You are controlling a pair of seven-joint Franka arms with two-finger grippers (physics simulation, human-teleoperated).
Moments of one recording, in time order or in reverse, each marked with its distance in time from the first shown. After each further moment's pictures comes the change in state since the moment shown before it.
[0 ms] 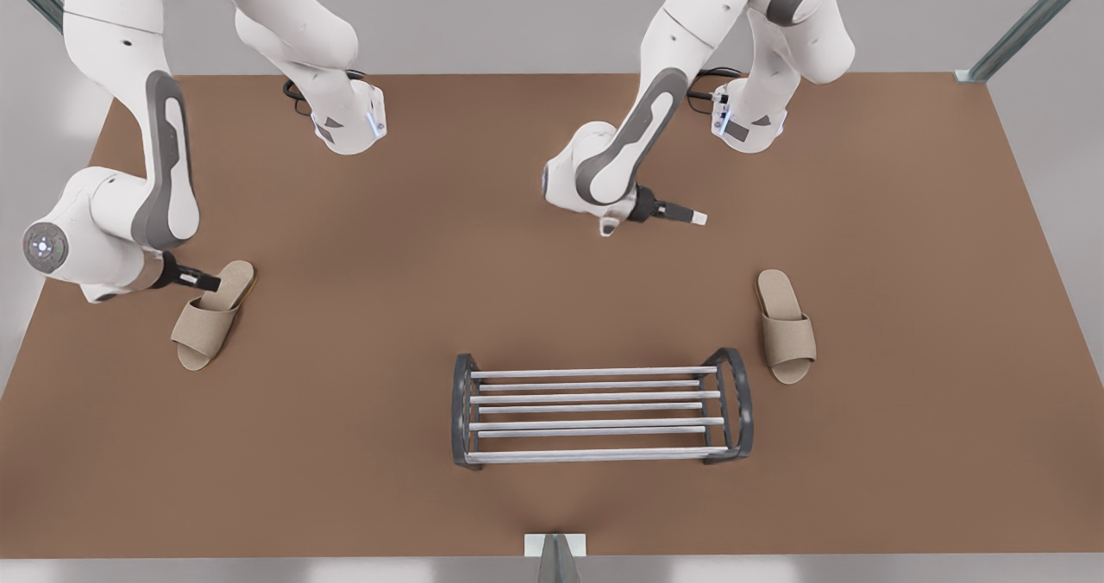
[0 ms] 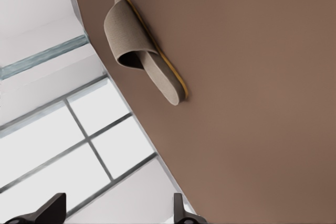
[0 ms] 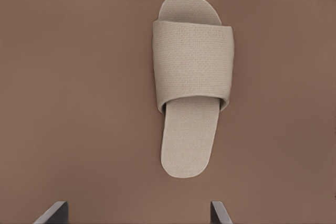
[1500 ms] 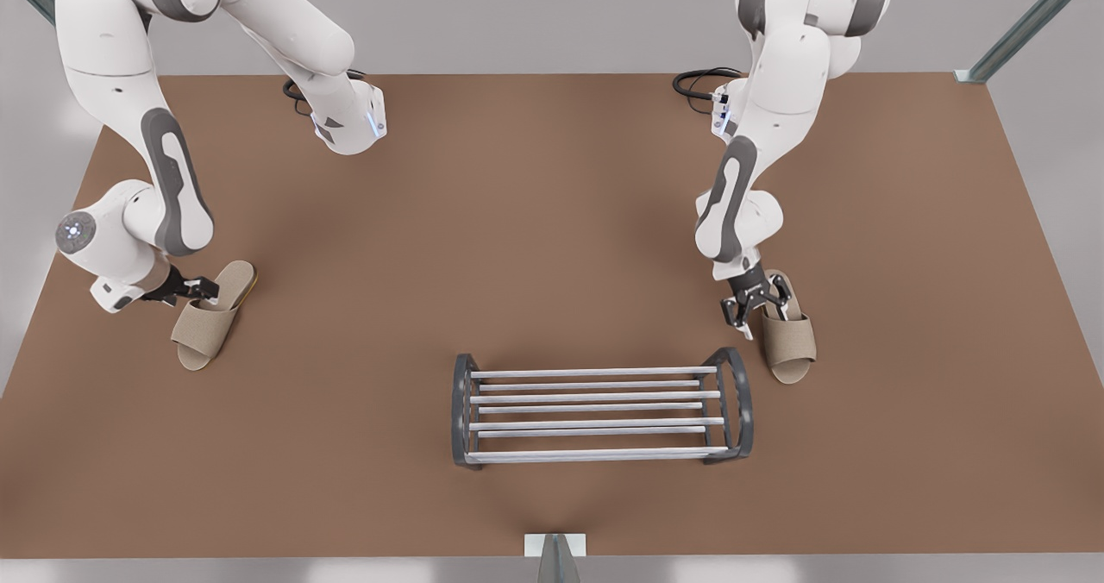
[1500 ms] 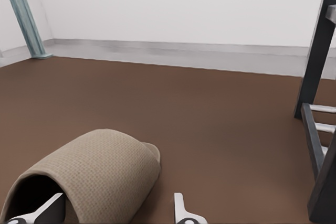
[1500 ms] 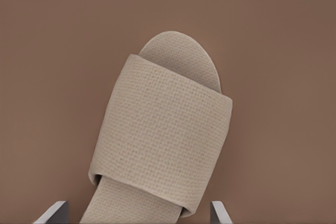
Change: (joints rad) left arm 0.283 0.063 0.354 -0.333 1.476 0.965 -2.233; right arm -0.200 0.120 0.077 -0.189 0.011 0.538 -0.482
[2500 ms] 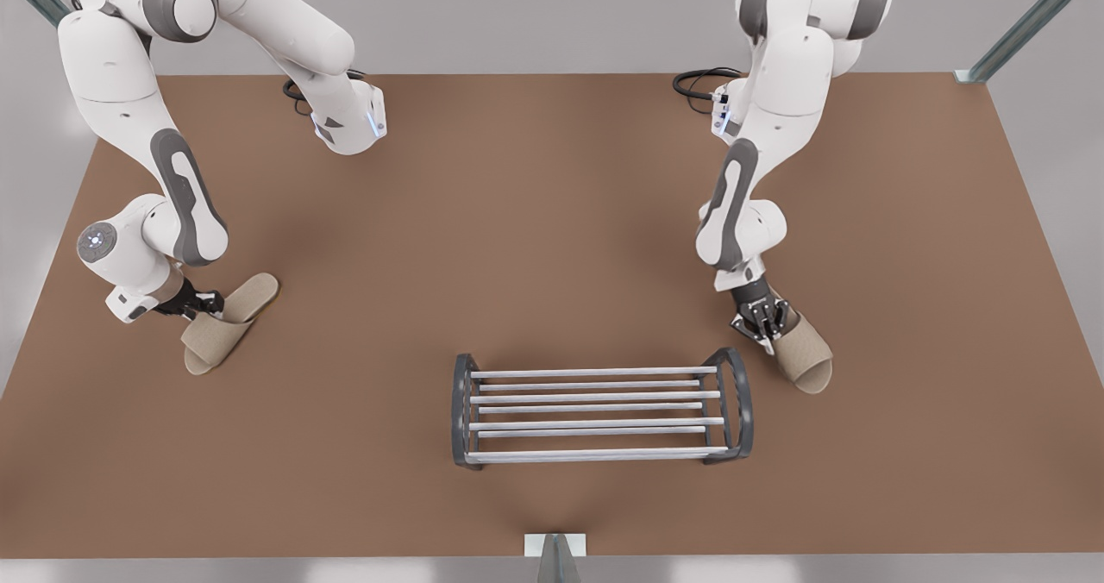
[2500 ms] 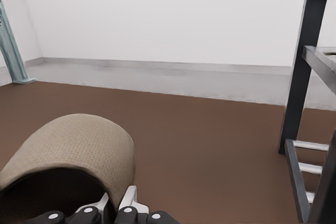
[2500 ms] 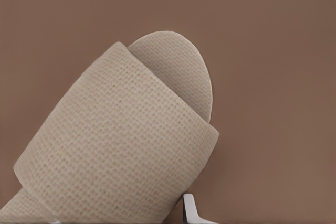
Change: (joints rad) left arm 0.020 -0.046 0.008 0.070 0.058 -0.023 0.000; right arm 0.010 0.096 0.001 0.009 0.005 0.143 -0.017
